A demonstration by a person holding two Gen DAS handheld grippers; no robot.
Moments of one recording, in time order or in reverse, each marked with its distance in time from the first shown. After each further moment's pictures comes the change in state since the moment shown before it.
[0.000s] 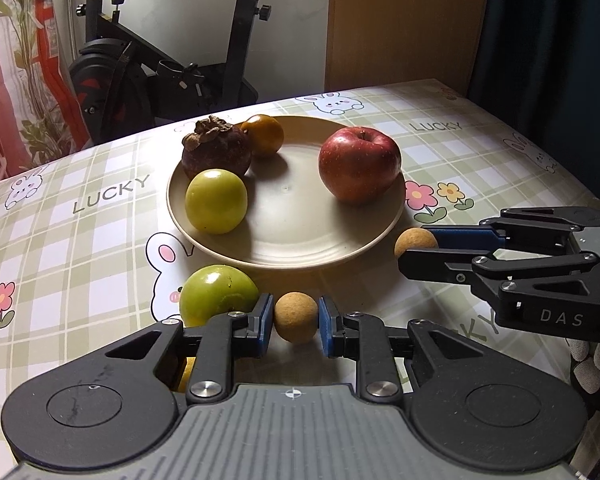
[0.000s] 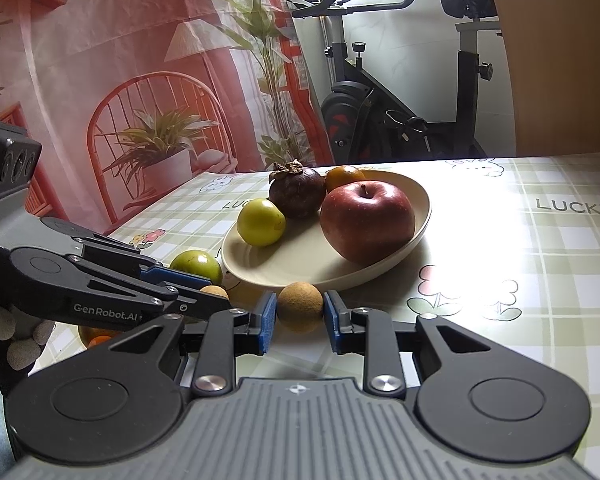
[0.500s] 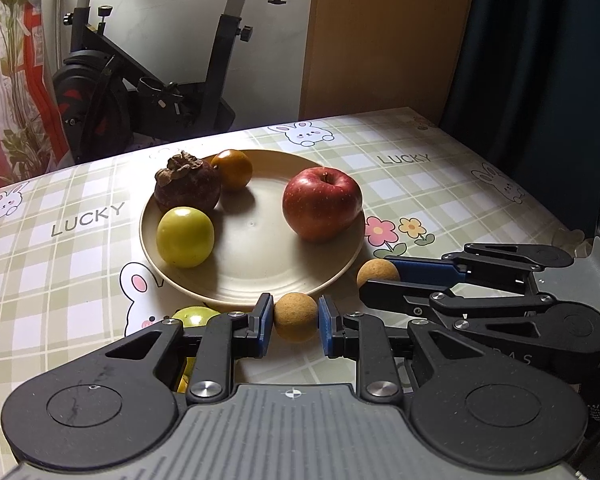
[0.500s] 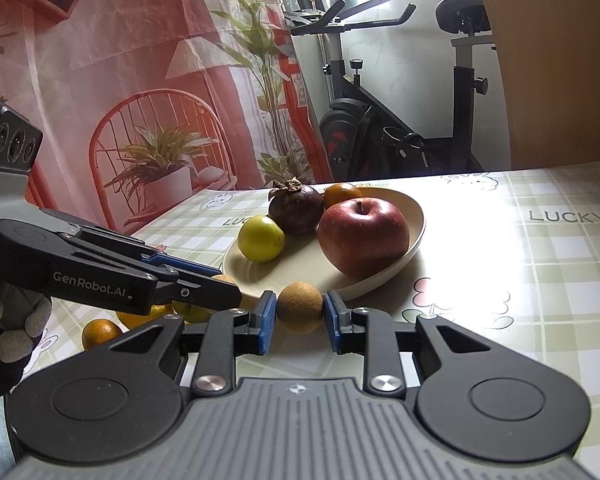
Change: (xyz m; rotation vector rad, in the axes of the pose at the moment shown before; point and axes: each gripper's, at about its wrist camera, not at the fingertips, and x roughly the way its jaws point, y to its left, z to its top) left arm -0.012 -0.009 0.015 -0.020 -0.056 -0.081; right arm -0.010 -0.003 -0.002 0.003 -0.062 0.001
